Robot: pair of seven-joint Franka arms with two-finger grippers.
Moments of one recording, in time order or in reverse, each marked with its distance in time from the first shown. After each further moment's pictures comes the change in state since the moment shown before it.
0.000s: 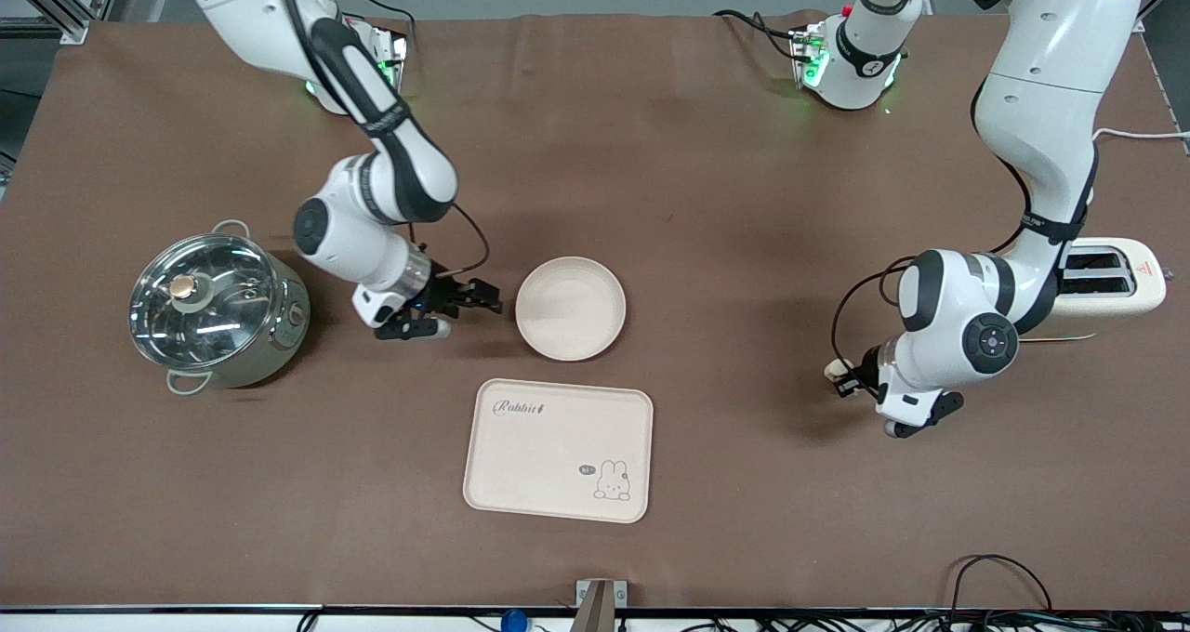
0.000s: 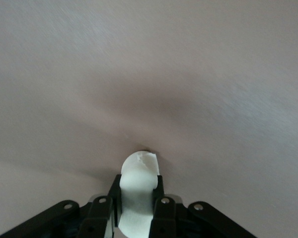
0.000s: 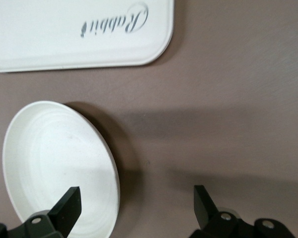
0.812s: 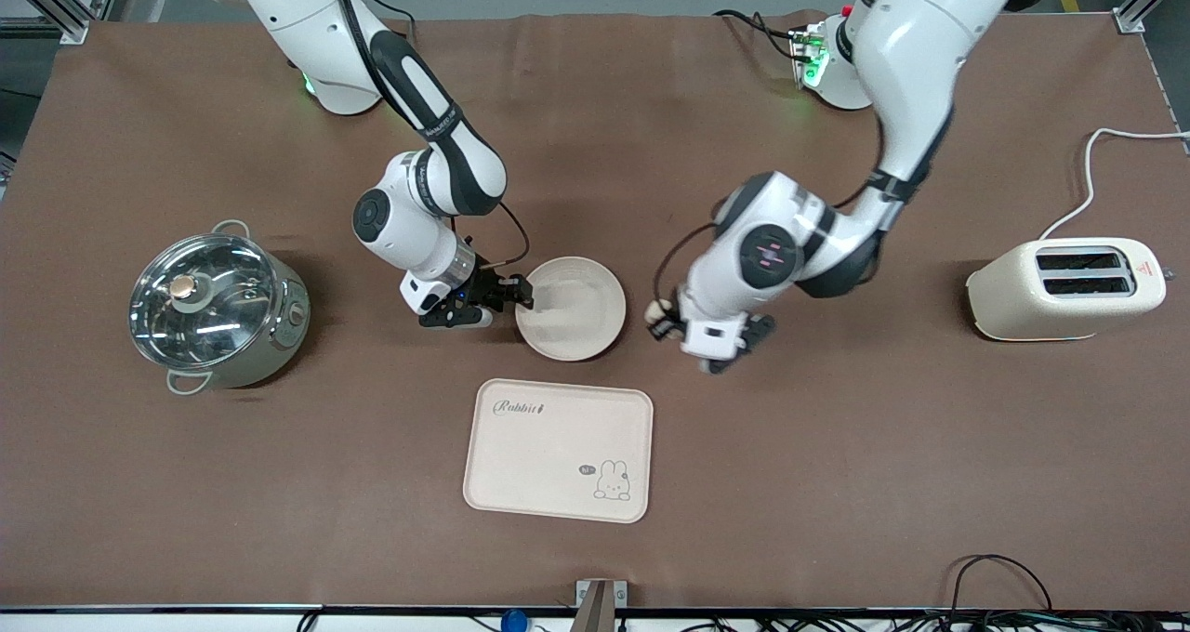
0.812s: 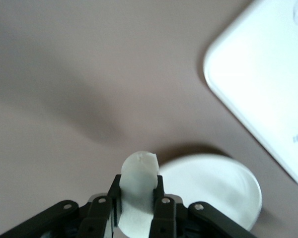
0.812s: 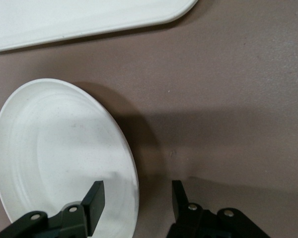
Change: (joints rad) left arm -0.309 -0.009 -0.227 0.137 0.000 -0.067 -0.691; right arm 0.090 0.056 -0.006 0.012 0.084 0.073 0.001
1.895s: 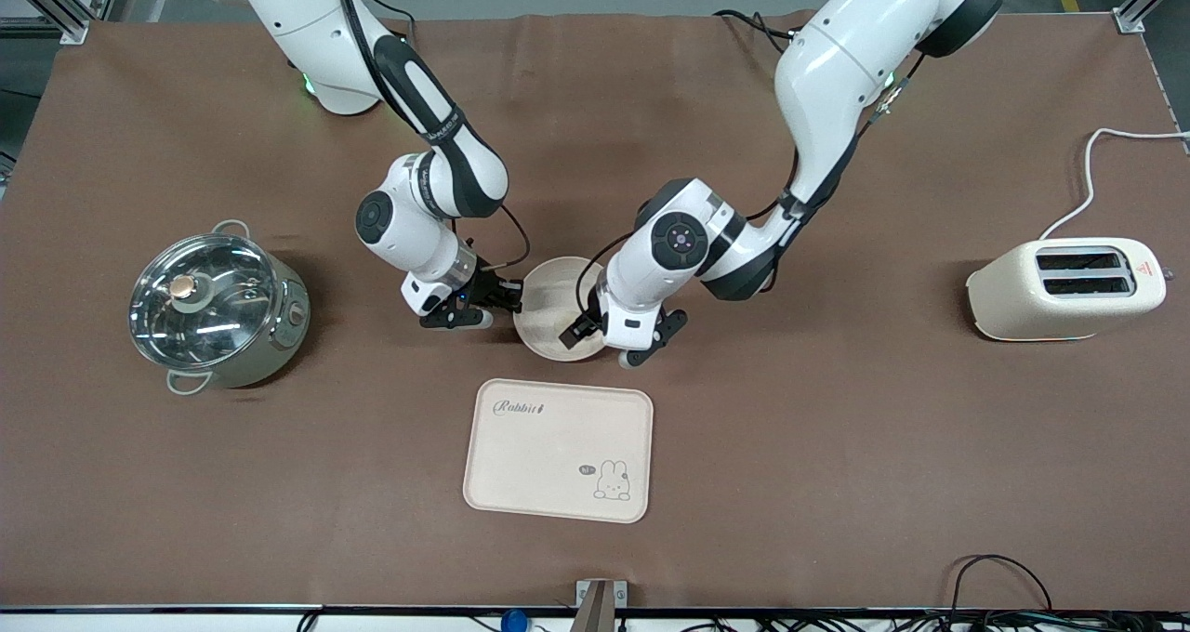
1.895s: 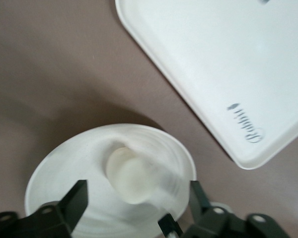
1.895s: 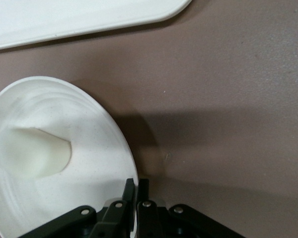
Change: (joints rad) left arm -0.109 0.127 0.022 0.143 0.001 0.173 -0.096; right arm 0.002 0.014 0.000 0.004 0.000 0.013 -0.001
